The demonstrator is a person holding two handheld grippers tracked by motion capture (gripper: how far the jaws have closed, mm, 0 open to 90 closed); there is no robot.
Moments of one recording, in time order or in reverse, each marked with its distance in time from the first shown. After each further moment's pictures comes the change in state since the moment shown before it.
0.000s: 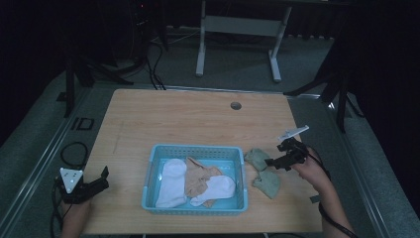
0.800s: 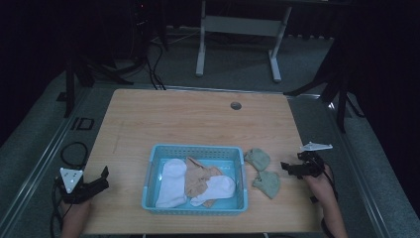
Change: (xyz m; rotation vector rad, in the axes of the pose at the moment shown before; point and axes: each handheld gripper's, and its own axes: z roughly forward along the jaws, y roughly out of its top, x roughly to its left) left arm 0.000 0.000 0.000 0.001 0.000 0.000; right arm -0.027 -0.076 0.001 -0.147 -0.200 0.226
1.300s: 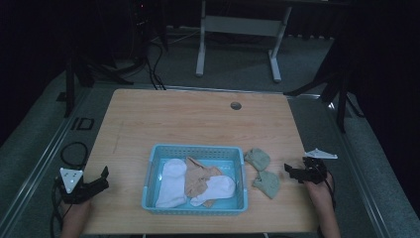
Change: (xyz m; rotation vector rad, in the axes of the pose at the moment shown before) left arm 0.000 0.000 0.000 -0.003 0.000 0.000; right arm 0.001 -0.025 -0.001 -0.083 -0.104 0.085
